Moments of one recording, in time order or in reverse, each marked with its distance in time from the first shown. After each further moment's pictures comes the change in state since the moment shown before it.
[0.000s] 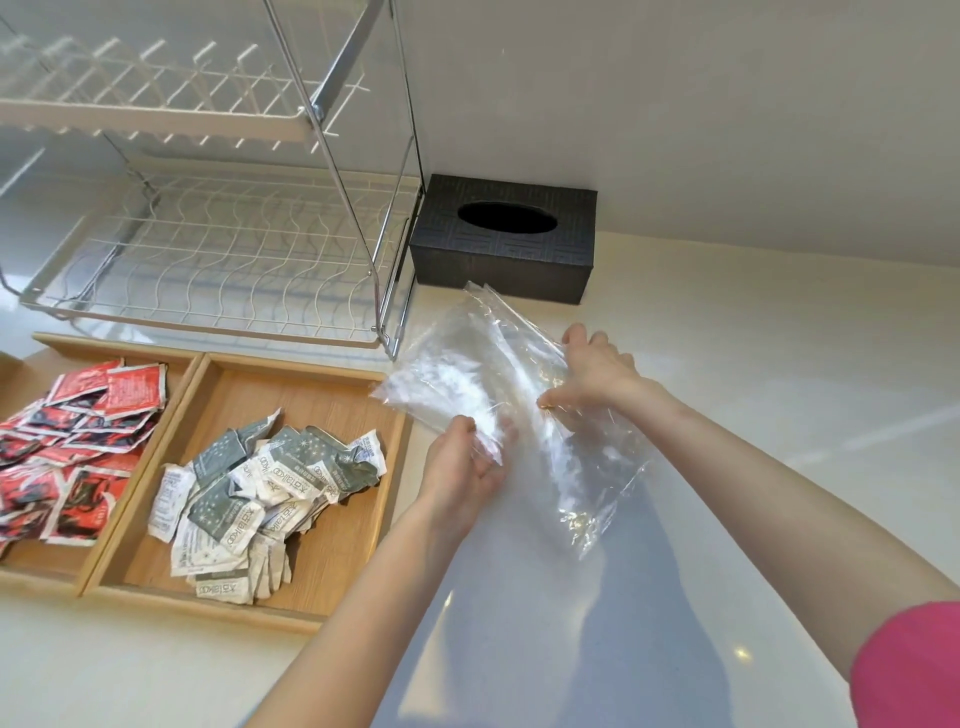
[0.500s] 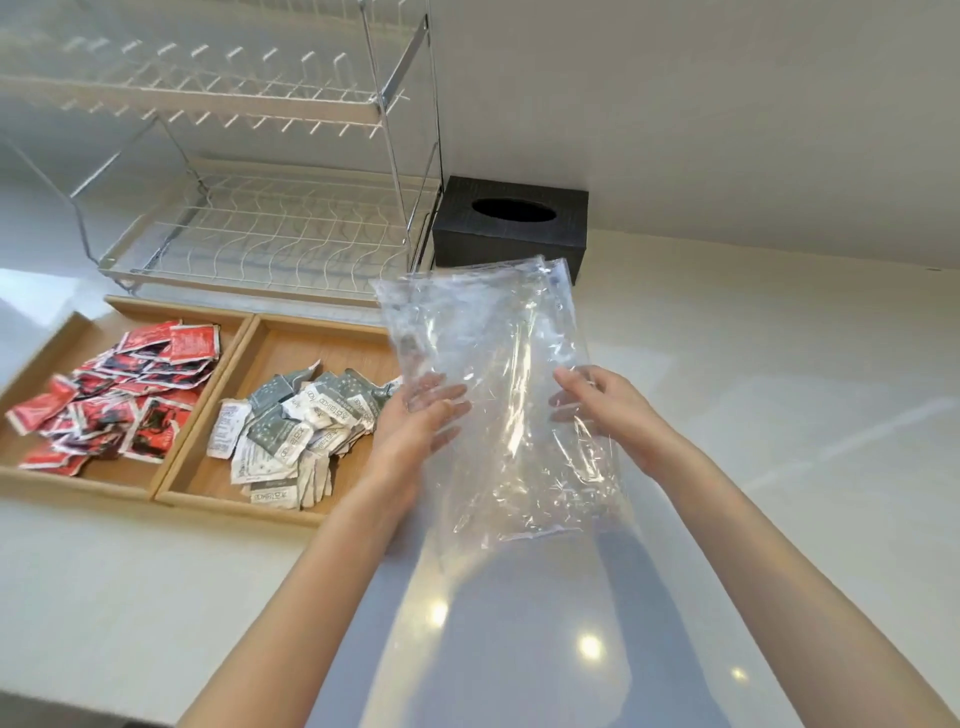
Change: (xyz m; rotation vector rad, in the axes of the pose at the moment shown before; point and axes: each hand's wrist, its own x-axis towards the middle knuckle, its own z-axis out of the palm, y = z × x) left_hand -0.071 0.008 -0.061 0.433 0.014 0.415; right_hand -0.133 0.001 0.030 0.990 -0.005 -0.015
